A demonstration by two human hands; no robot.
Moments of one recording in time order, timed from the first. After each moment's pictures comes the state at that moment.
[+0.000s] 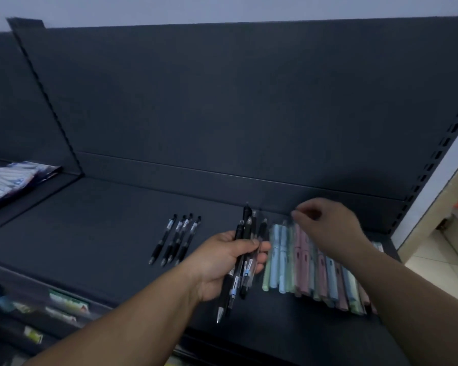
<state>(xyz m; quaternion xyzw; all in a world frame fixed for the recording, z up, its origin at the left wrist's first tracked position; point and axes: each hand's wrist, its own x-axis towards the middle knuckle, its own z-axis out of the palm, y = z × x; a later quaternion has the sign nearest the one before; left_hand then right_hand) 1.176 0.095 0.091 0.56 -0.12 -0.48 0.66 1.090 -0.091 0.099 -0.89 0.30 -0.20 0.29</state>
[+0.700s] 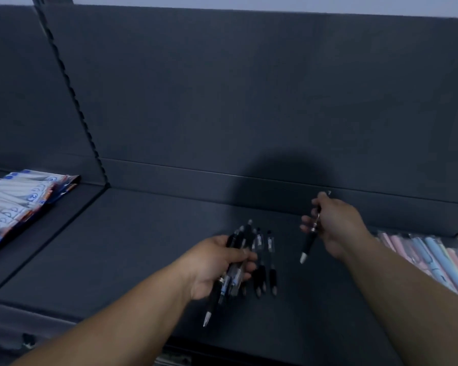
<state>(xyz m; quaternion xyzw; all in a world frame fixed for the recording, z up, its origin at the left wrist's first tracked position) 1.354 0.216 0.068 0.60 -0.13 -0.52 0.60 1.257 0.026 0.097 -0.51 0.45 -0.29 0.67</state>
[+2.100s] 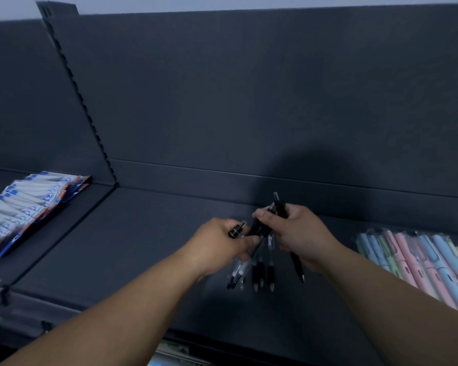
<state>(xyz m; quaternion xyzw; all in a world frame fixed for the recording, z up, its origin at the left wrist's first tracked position) 1.346 0.211 0.095 0.80 -0.33 -0.27 0.42 1.253 0.074 0.098 -0.70 0.25 -0.15 0.65</state>
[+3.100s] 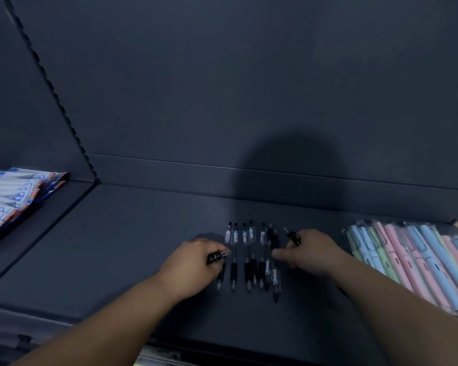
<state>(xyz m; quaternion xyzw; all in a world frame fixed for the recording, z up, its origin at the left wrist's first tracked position) 1.378 0.229 0.027 0.85 -0.44 -0.17 0.25 1.230 0.032 0.054 -0.85 0.40 0.06 0.34</state>
